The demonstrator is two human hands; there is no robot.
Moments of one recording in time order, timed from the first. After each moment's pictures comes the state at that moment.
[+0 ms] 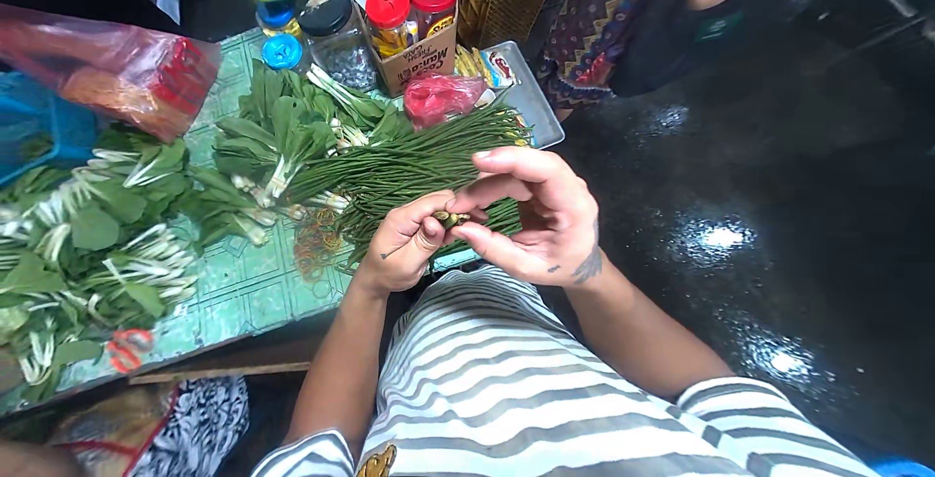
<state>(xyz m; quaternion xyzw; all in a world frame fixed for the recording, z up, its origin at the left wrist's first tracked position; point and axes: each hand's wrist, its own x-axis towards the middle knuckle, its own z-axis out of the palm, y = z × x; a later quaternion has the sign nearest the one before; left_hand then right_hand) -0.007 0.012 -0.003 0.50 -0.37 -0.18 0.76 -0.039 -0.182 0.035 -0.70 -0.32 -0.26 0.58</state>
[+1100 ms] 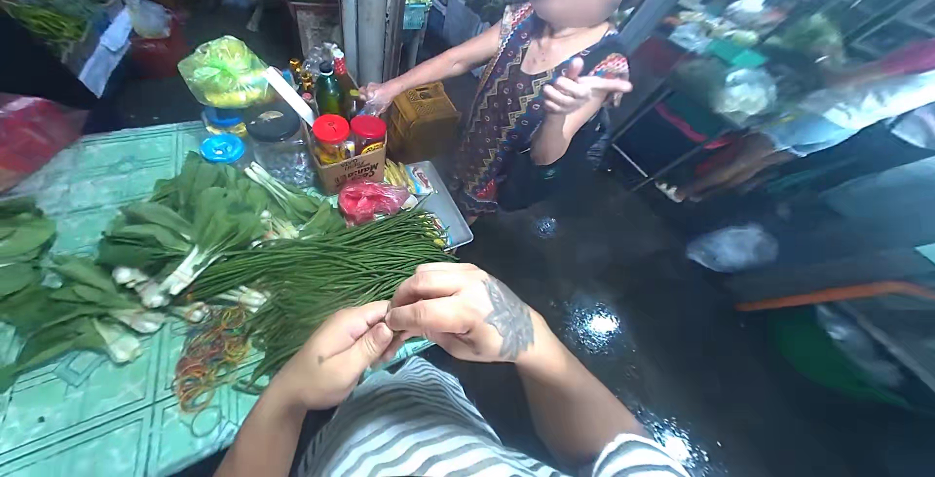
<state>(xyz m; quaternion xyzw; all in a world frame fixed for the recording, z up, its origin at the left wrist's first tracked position) -0.005 0.006 0.009 0.51 -0.40 -0.28 0.70 -0.035 -0.224 0.077 -0.81 -0.44 -0.14 0.36</state>
